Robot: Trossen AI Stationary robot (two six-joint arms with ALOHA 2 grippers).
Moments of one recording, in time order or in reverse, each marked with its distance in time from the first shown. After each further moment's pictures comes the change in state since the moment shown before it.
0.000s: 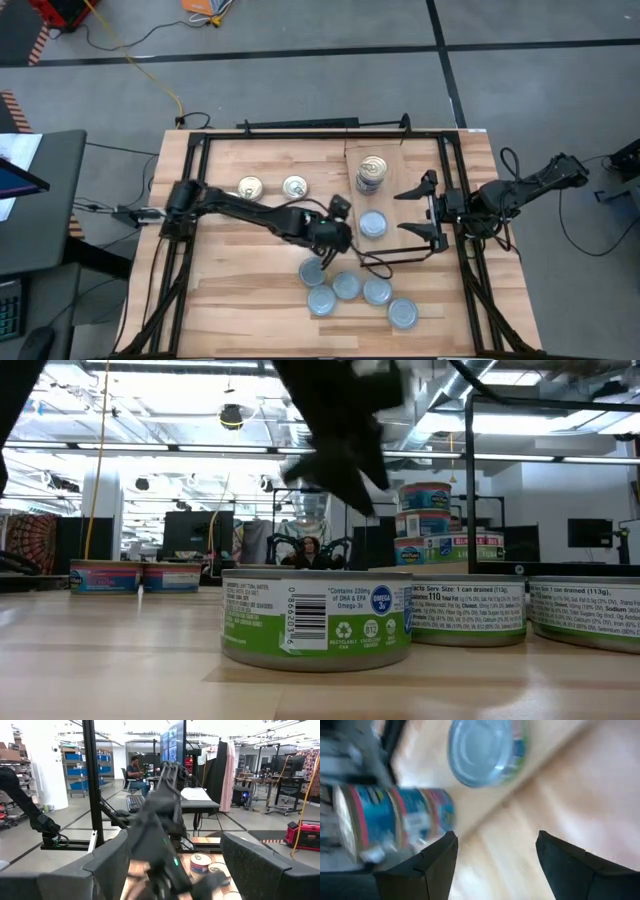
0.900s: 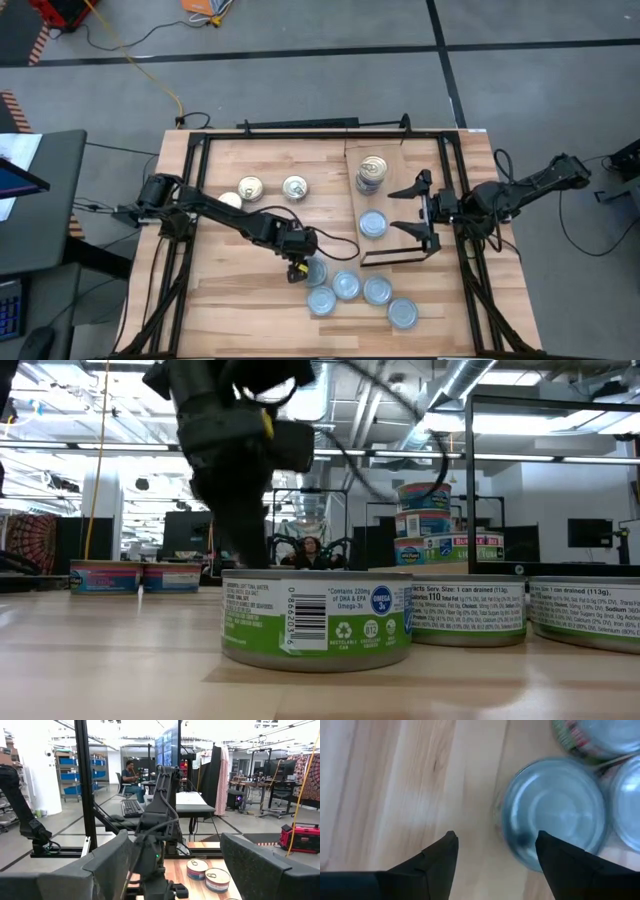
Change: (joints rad) left arm -0.032 -0.200 -0.471 0.105 0.525 -1.053; right arm -0.029 0.071 0.000 0.100 -0.001 -0.009
